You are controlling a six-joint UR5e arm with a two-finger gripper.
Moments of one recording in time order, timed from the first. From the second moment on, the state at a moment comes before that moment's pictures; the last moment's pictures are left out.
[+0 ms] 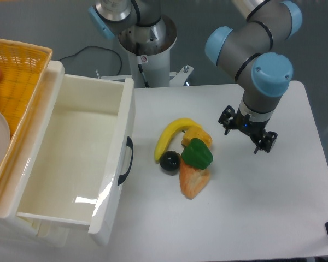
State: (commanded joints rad) arm 2.72 -1.94 -1.52 -1.25 1.54 1.33
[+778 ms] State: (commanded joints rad) arm 2.76 -1.91 -1.65 -1.23 1.54 1.25
